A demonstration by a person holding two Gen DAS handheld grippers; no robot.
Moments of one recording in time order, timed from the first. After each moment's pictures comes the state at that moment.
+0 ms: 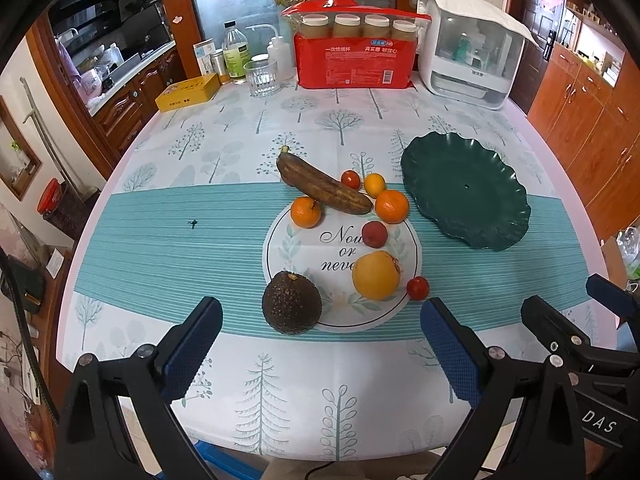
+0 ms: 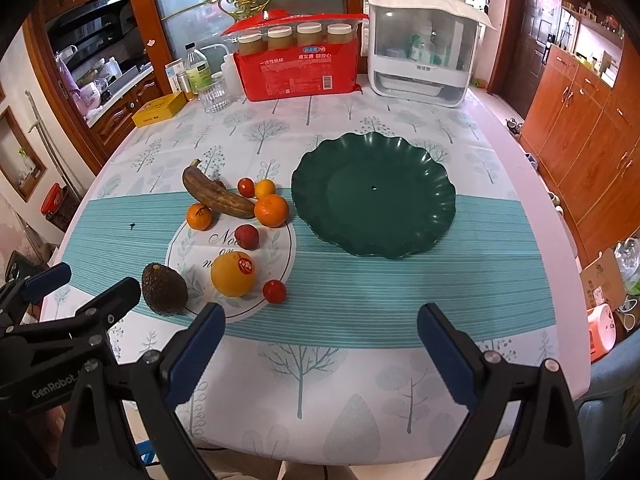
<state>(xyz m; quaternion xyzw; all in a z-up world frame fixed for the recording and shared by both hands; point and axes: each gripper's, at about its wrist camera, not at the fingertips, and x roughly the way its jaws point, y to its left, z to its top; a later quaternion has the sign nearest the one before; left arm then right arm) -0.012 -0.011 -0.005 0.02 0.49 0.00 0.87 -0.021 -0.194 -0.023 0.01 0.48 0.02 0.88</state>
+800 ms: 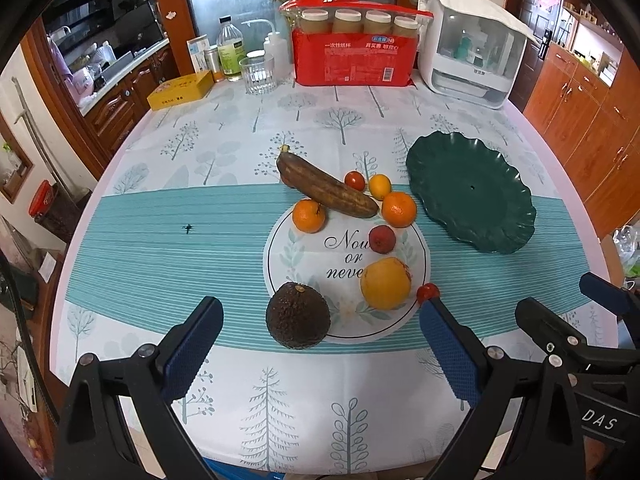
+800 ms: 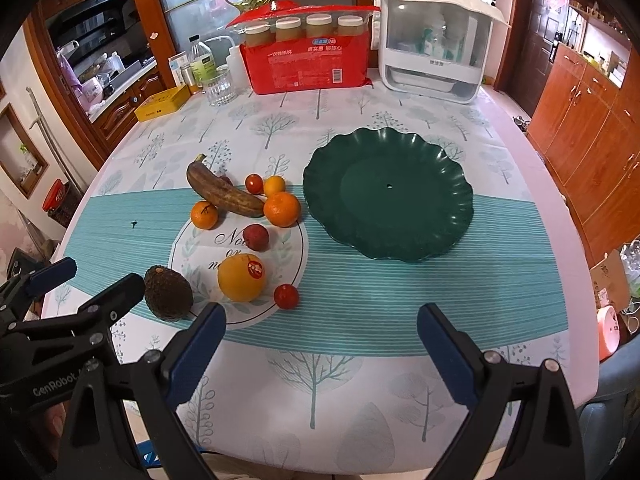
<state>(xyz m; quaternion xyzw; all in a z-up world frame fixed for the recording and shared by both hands) 0.012 0.004 -0.016 0.01 0.50 -0.01 0.87 -0.001 -0.183 -0.035 0.00 0.49 0.03 0.87</state>
